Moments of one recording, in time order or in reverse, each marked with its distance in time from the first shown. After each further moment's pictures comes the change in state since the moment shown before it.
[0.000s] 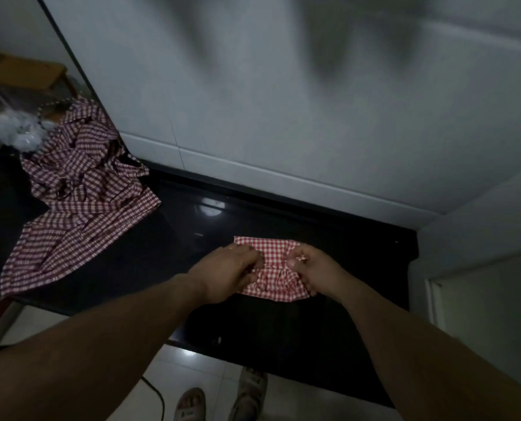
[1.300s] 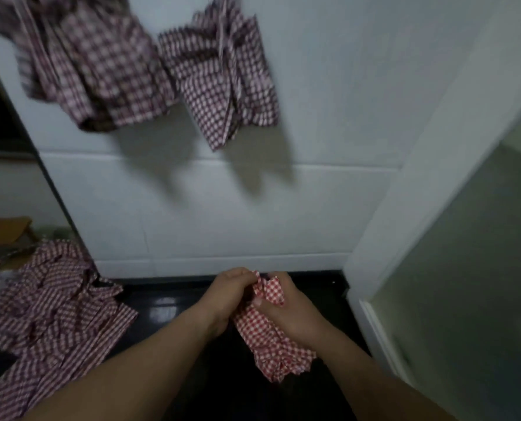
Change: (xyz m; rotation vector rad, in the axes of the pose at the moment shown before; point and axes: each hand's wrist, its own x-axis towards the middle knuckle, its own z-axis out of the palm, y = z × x) left_hand 0.005 0.112 -0.139 -1.252 0.141 -0.383; right_hand -0.142 -0.121 0.014 0.215 0.392 -0.230
